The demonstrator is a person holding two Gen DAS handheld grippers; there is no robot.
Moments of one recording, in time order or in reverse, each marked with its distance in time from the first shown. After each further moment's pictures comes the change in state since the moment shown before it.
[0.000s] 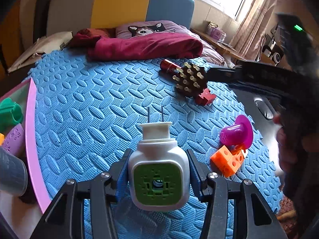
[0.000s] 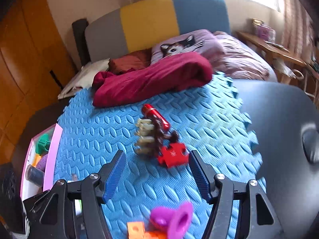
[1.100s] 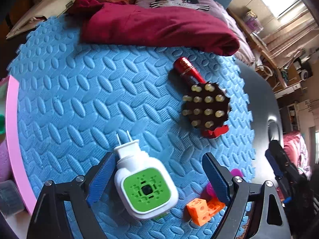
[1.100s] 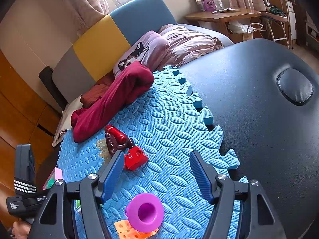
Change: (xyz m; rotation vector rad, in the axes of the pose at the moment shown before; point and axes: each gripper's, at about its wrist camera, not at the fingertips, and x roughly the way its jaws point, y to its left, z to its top) left arm 0.057 -0.006 0.096 -0.256 0.325 0.066; right arm -0.042 -0.093 -0.035 0.453 -0.096 0.000
